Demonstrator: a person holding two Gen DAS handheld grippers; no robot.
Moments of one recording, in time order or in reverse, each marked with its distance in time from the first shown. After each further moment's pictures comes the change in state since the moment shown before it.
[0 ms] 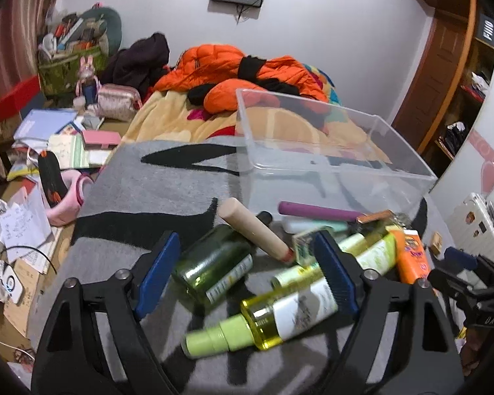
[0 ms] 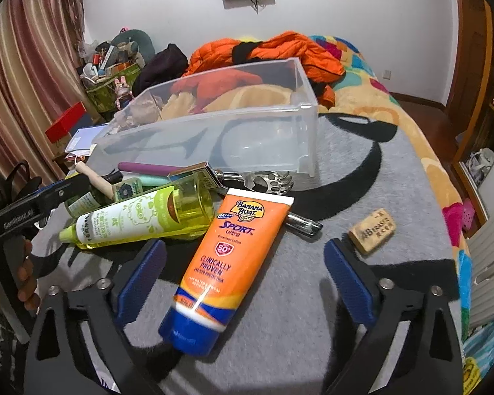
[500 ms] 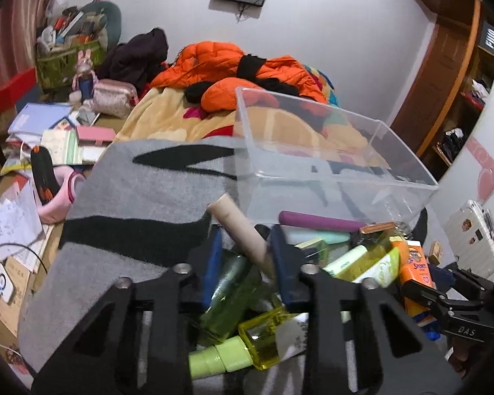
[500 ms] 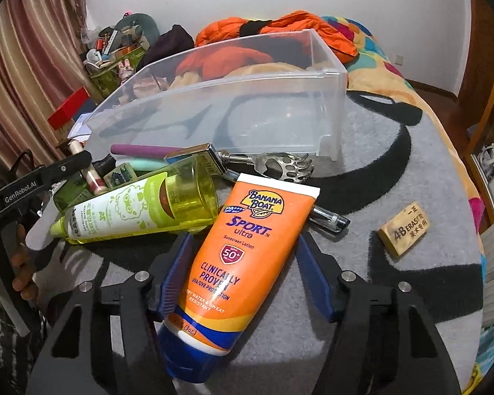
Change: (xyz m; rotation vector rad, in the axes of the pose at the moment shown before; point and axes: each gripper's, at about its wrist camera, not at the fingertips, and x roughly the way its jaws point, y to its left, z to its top) left arm 0.006 0.000 0.005 -0.003 -0.011 -0.031; right arm 0.028 -0.002 -0.002 -0.013 0.073 0.039
